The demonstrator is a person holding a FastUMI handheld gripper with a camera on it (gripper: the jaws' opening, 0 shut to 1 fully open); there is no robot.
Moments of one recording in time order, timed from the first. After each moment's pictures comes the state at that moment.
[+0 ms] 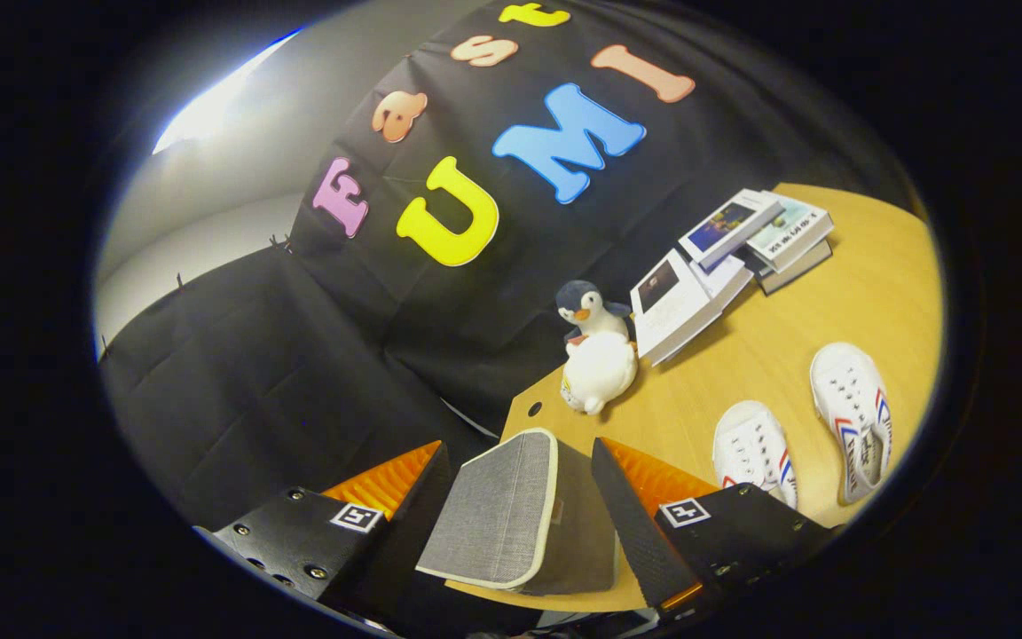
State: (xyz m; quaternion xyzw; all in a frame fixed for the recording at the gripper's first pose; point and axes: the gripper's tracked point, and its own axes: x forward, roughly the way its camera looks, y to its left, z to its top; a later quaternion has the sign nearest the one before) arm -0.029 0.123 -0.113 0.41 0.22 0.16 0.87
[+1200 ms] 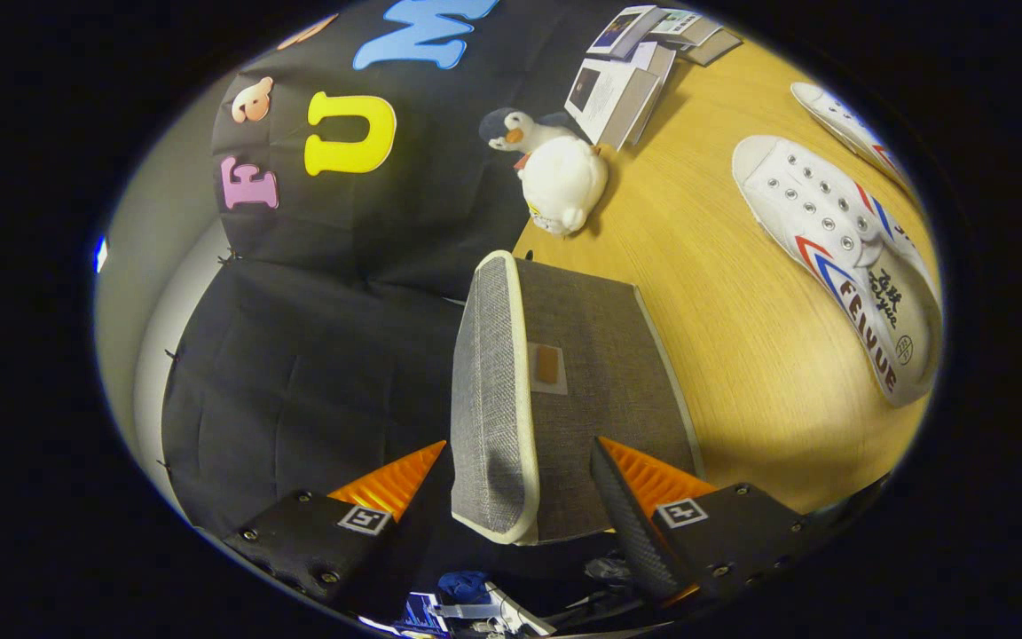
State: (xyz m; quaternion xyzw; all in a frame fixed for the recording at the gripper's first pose) arm -0.069 0.234 -0.222 0.52 0.41 0.23 0.71
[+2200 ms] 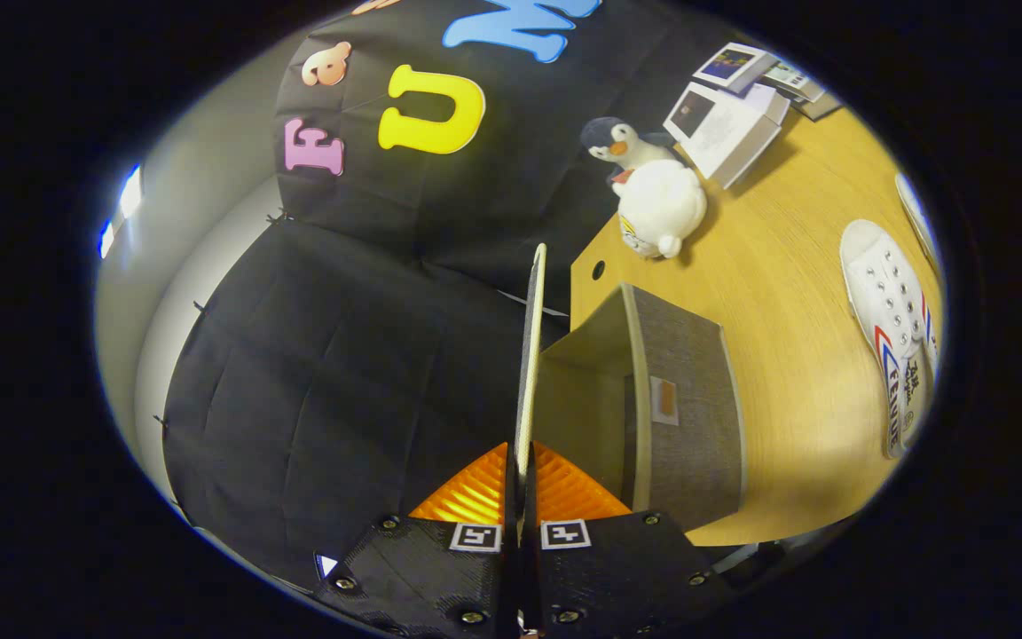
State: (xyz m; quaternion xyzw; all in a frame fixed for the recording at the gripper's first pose) arm -0.041 0.248 -0.113 0.46 0.37 0.31 0.74
